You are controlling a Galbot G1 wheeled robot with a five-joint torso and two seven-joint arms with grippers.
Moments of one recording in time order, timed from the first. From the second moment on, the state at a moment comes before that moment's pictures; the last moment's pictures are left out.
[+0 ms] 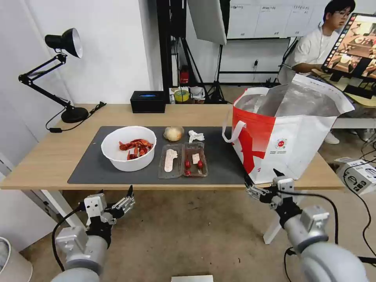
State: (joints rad) left arm 1.72 -1.45 -0.59 -2.46 -0.36 0.48 -0.21; right arm -1.55 1.07 0.56 2.38 0.40 -0.47 0.14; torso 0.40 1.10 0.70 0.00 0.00
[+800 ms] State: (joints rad) left arm 1.68 -1.46 -0.56 -2.46 -0.60 0.48 -0.27; right arm -1.55 1.08 0.55 2.38 0.41 -0.47 0.15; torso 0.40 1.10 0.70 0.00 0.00
